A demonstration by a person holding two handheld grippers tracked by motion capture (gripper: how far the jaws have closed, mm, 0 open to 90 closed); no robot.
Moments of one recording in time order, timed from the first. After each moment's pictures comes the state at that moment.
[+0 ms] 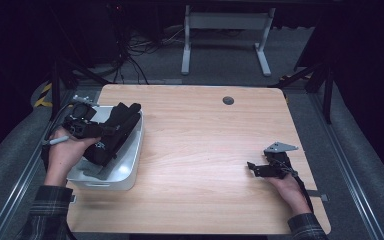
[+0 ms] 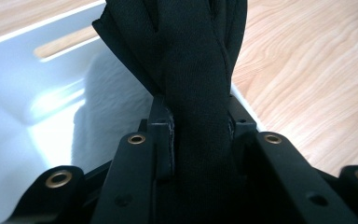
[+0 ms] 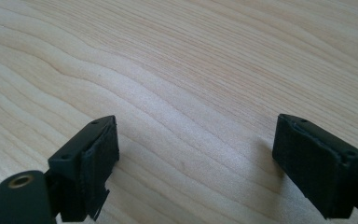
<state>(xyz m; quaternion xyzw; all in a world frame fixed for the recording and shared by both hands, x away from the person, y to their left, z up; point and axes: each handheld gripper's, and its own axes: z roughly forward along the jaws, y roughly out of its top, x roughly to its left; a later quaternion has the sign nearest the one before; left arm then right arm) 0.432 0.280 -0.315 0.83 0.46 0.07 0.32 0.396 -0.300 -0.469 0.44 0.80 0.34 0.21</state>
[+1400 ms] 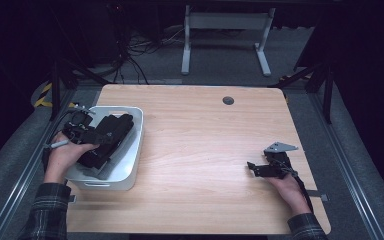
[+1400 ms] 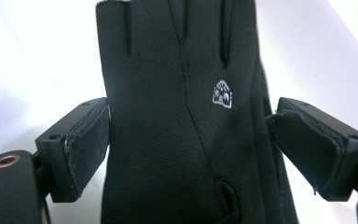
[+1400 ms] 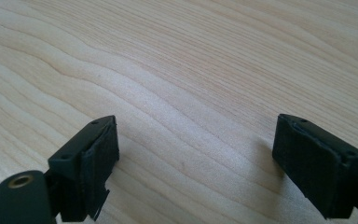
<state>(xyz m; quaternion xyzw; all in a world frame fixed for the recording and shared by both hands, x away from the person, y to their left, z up) 0.457 0.304 -0.367 0.82 0.49 0.09 0.28 0.396 -0.300 -0.469 0.44 0.80 0.34 0.21</state>
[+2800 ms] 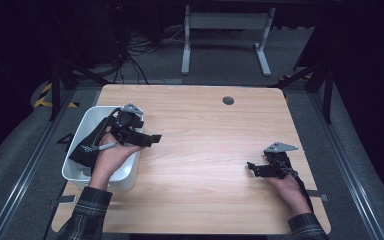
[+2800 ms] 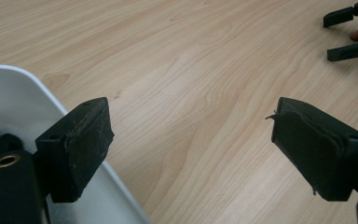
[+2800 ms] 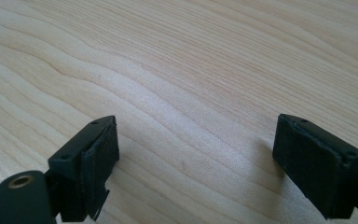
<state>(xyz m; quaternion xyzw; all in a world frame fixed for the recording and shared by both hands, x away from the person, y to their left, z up) 0.434 0.167 -0.346 0.84 0.38 0.08 0.38 0.396 -0.300 -0.469 0.44 0.80 0.34 0.21</state>
